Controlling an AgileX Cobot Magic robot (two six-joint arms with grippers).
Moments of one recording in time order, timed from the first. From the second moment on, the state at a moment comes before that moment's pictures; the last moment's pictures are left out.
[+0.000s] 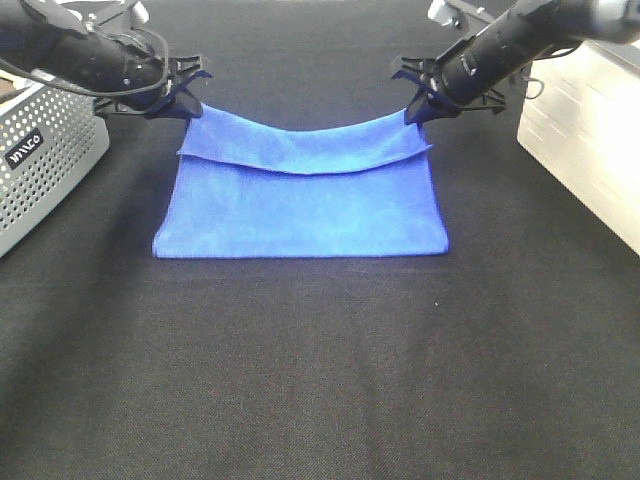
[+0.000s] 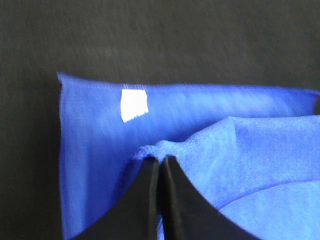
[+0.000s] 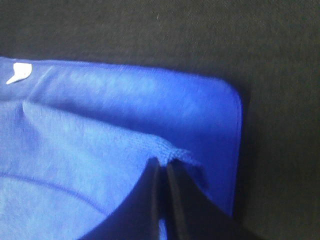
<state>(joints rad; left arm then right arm) -0.12 2.34 -1.81 -0.83 0.45 0.44 0.14 2.45 -2.08 0.55 0.71 -0.30</state>
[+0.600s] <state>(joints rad) -0.12 2.45 -1.88 -0.82 0.31 0.46 0.14 2.57 -2.19 0.46 0.65 -0.29</state>
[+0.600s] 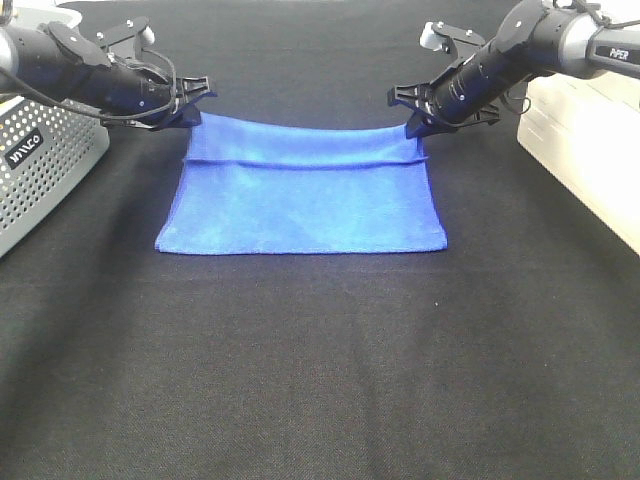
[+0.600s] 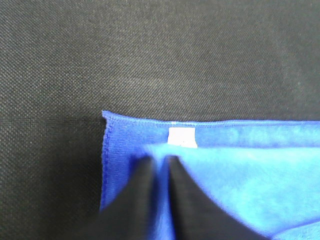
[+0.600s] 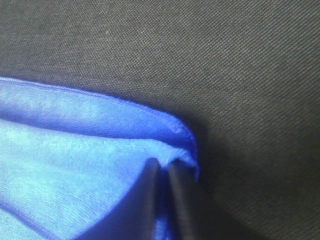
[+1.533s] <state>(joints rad) -0.05 2.38 -1.82 -0.79 0.88 0.42 0.14 2.50 -2.19 0.37 1.19 -0.12</state>
